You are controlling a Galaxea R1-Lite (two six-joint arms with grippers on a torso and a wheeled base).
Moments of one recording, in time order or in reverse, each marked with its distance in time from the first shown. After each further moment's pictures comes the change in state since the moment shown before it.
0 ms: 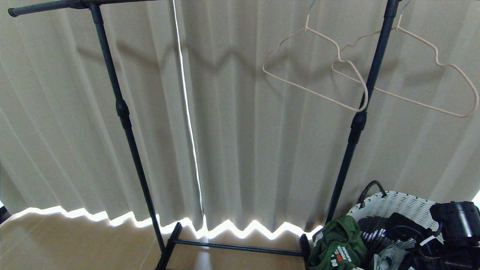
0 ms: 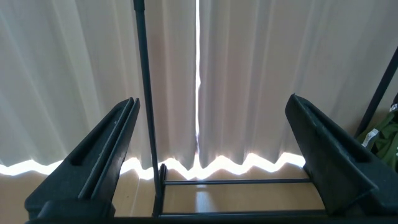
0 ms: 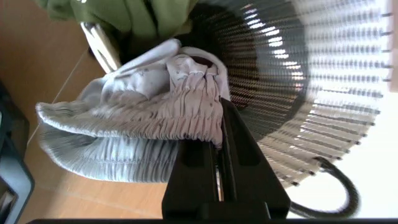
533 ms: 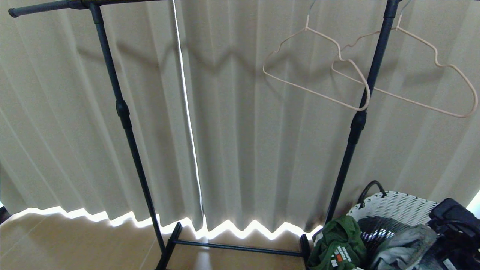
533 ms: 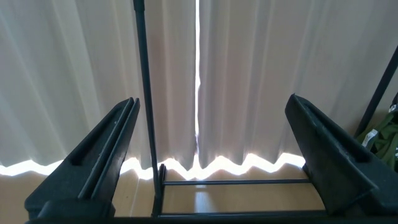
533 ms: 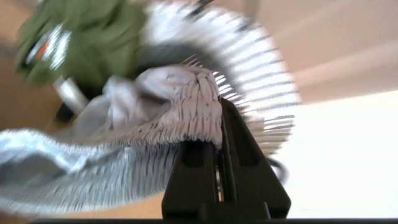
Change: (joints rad) left arm 0.000 0.000 0.000 -0.001 -0.001 -0.003; right arm -0.048 -0.455 0.061 0.011 0.017 0.008
